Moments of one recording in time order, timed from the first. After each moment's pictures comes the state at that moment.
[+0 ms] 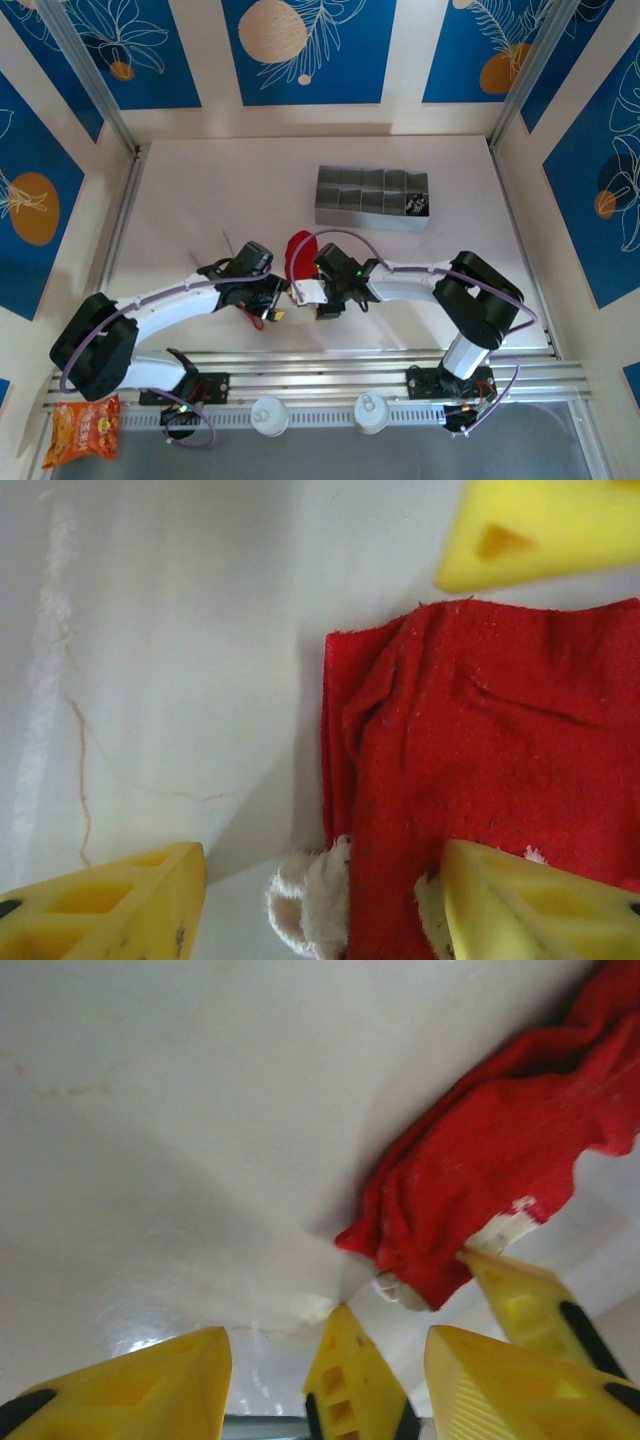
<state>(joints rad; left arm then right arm) -0.69 1.32 0.63 -0.34 0.32 -1.79 0.89 1.67 0.84 -0.23 -0.17 -0.79</state>
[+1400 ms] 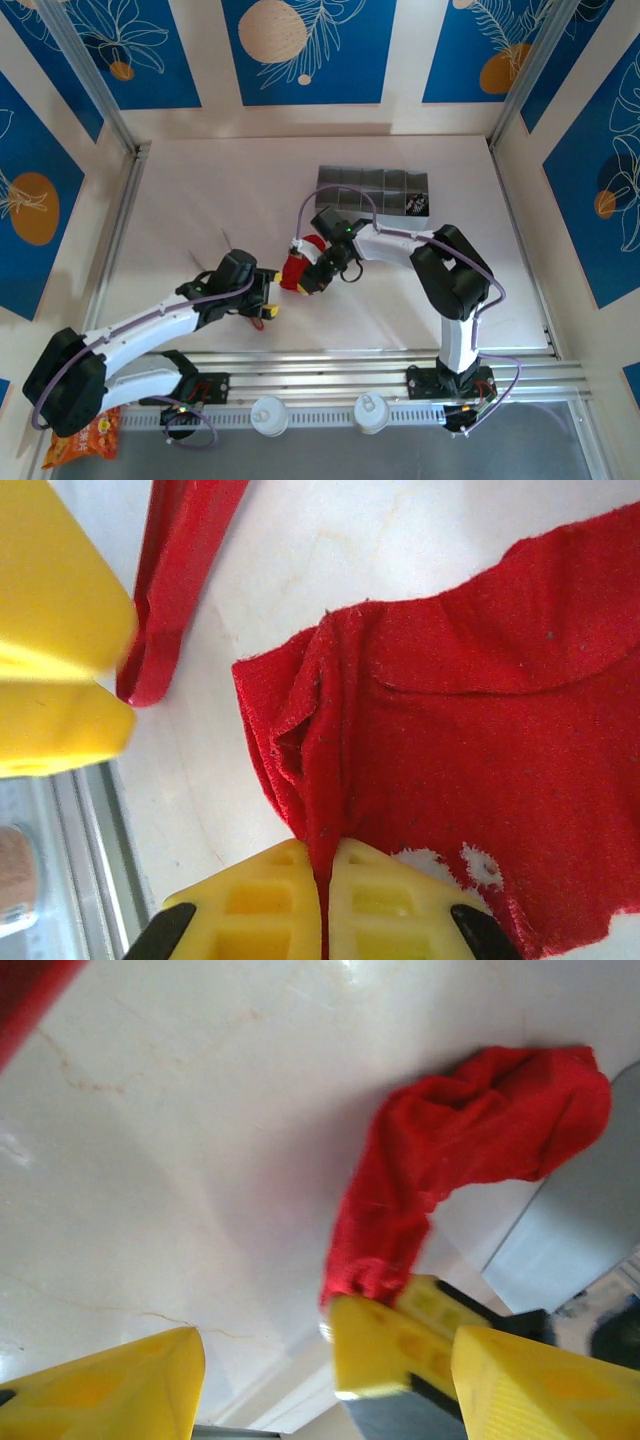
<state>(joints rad) -0.69 1.10 0.51 -0.26 0.18 -2.05 0.71 1.90 1.20 -0.55 -0.68 -0.12</state>
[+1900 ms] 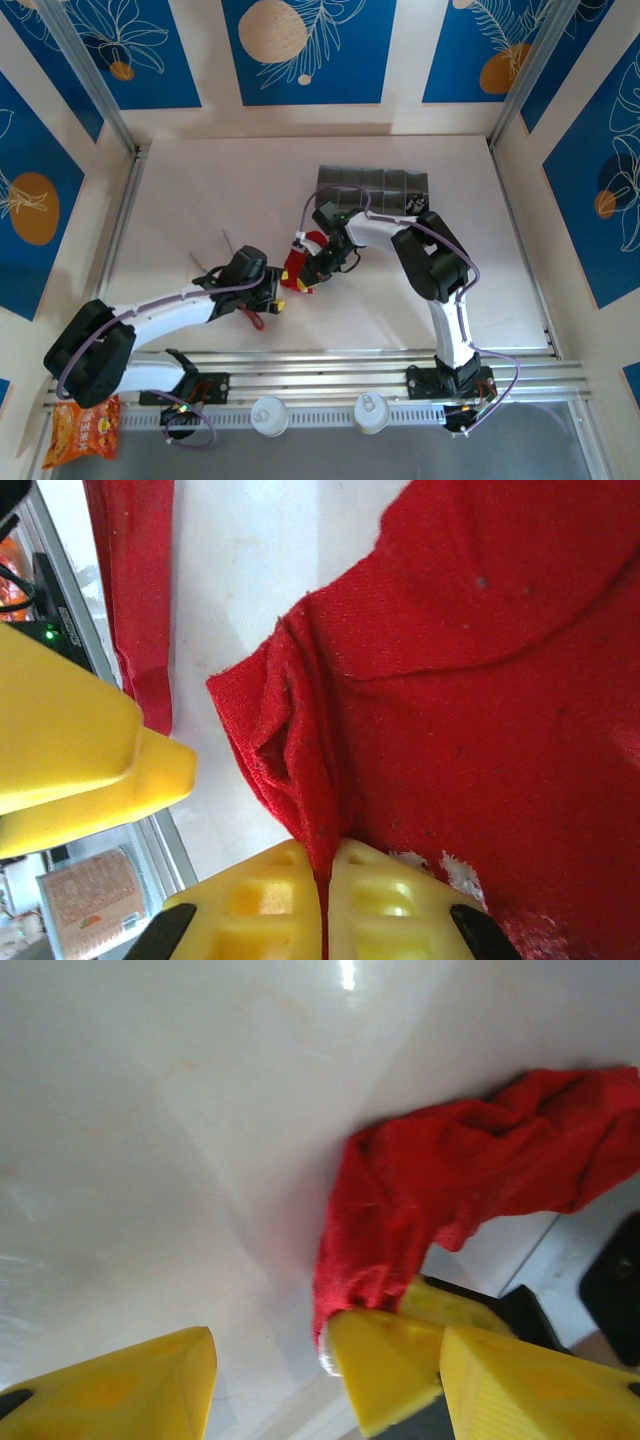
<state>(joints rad) -0.68 1.28 0.53 -0.11 0.16 -2.01 0.65 2.08 1.35 -0.70 -0.82 0.01</state>
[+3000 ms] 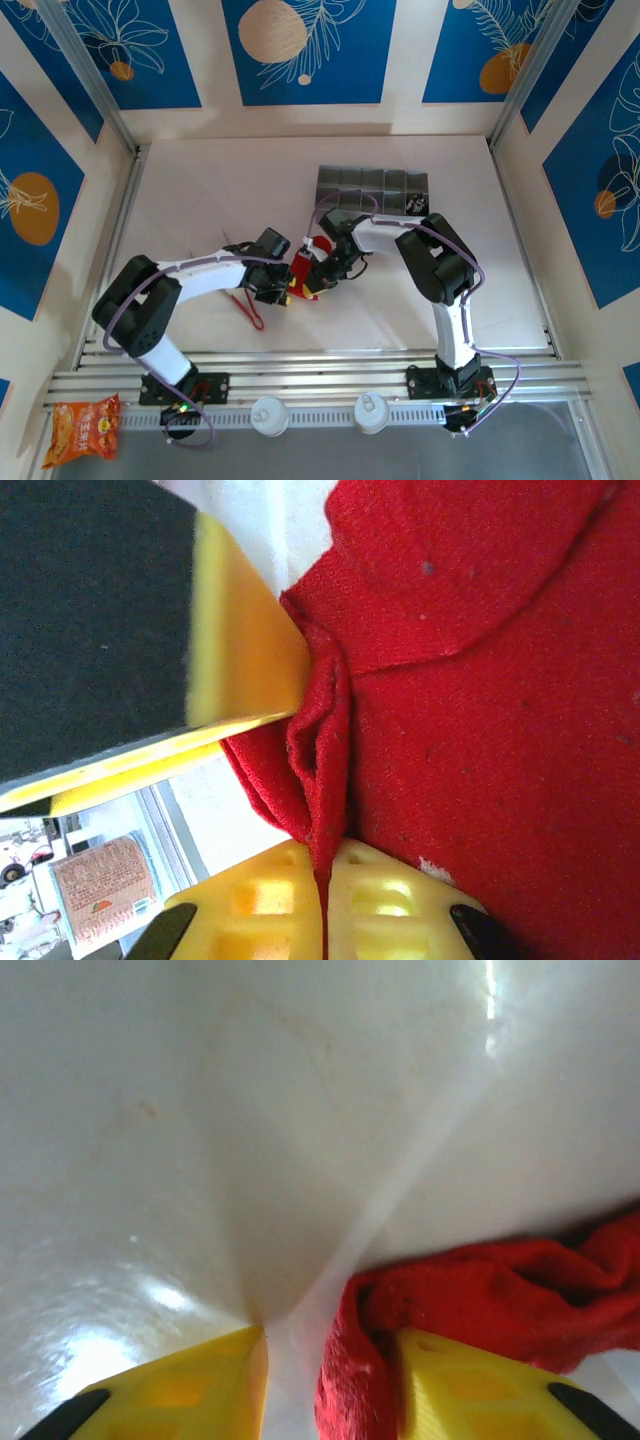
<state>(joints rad) -0.66 1.62 0.83 -0.42 0.24 -1.92 0.64 2.04 1.23 -0.63 -0.85 0.05</state>
